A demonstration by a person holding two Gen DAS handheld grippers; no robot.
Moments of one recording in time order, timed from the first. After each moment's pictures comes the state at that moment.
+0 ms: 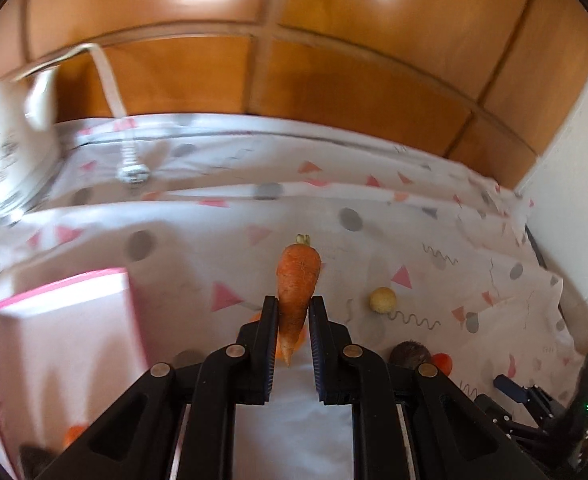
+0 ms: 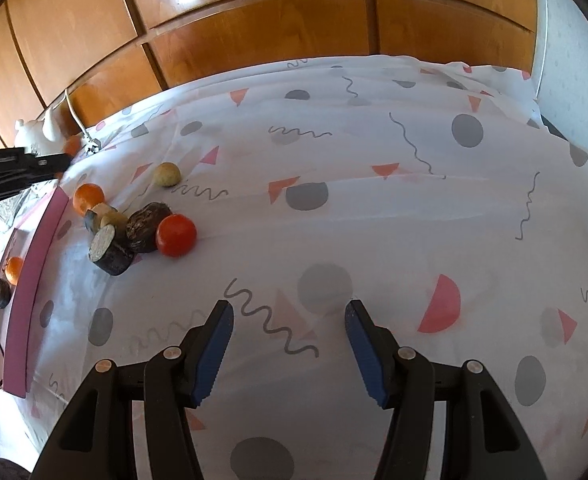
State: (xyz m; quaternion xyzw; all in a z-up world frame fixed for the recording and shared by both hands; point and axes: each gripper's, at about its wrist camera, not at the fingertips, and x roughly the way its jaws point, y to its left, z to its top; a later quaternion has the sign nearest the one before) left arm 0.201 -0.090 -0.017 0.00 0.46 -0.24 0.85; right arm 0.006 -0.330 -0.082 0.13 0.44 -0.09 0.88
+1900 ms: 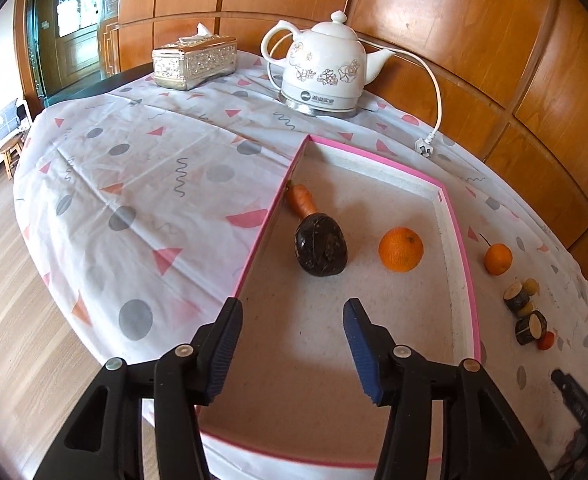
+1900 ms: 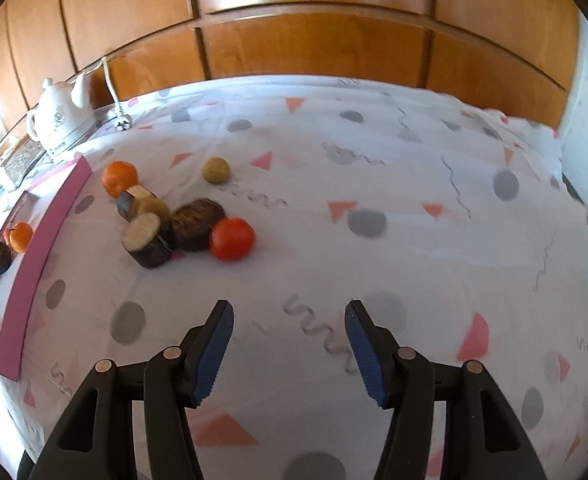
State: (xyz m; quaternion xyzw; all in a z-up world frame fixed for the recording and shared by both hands) left arm 0.035 0.119 -0.044 -0.13 0.43 0.06 0.89; right arm 0.023 -0.286 -0.068 0.05 0.43 -0.06 0.90
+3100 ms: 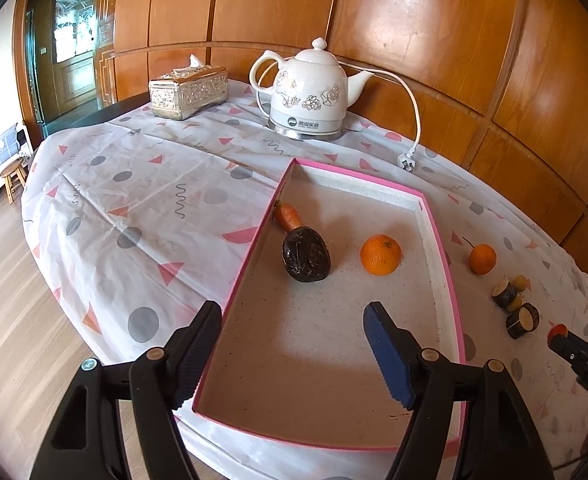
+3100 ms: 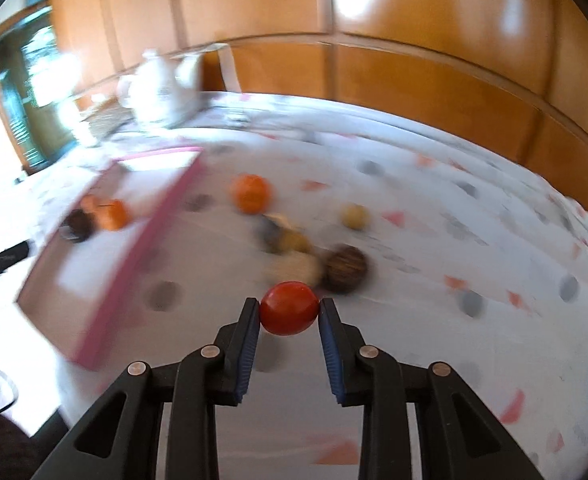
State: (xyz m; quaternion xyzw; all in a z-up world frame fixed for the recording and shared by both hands) left arm 0.013 0.107 -0.029 -0.11 0.39 0.06 0.91; right arm 0.037 -0.198 -0.022 -0.02 0.42 0.10 0.90
